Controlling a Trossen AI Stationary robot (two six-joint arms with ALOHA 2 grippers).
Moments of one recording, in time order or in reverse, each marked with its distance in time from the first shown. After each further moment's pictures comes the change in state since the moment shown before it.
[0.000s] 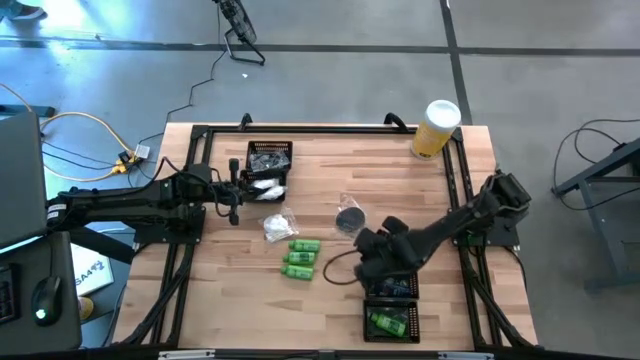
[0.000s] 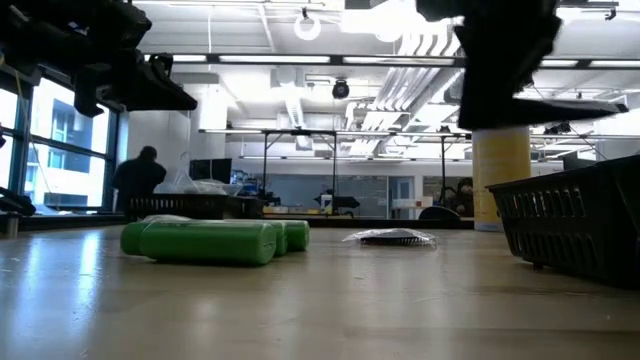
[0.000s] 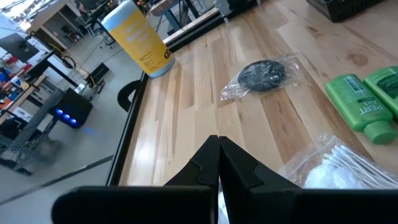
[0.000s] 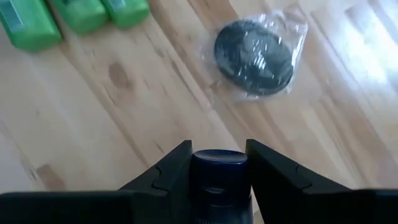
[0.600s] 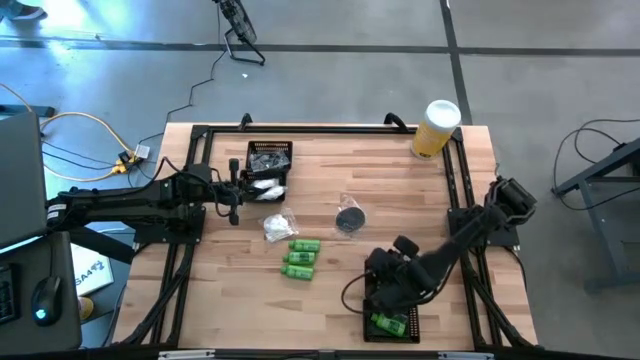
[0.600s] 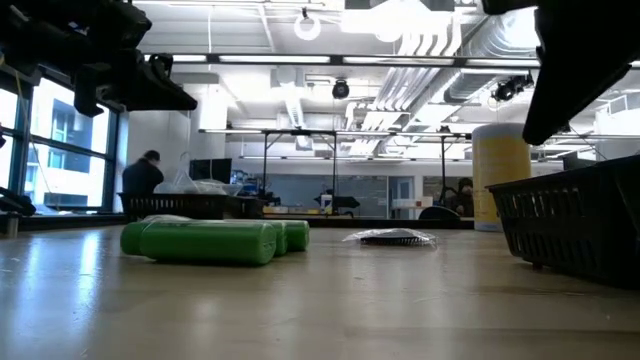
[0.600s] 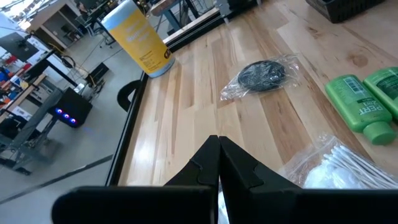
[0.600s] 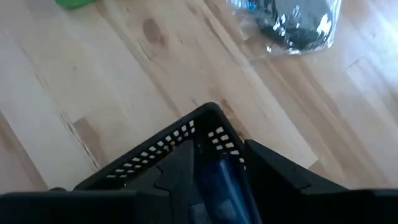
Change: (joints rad) left arm 0.000 0.000 0.000 0.000 0.000 -0.004; right arm 0.180 0.000 -0.106 0.094 0.029 0.212
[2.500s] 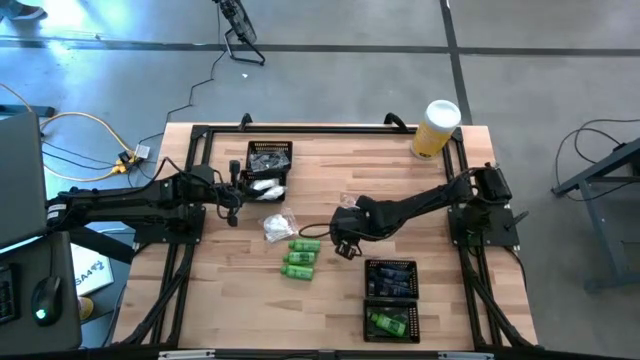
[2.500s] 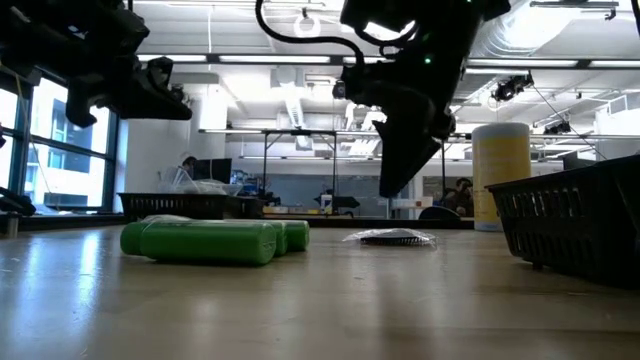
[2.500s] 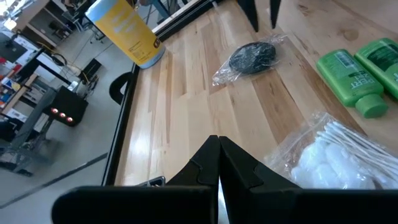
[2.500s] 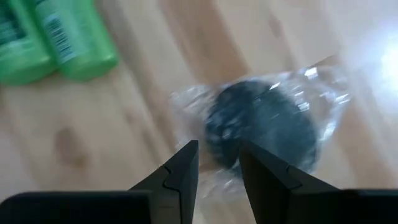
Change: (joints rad) left arm 0.000 0.000 0.000 -0.061 0.000 0.067; right arm -0.465 0.091 0.000 0.288 -0.188 -0.623
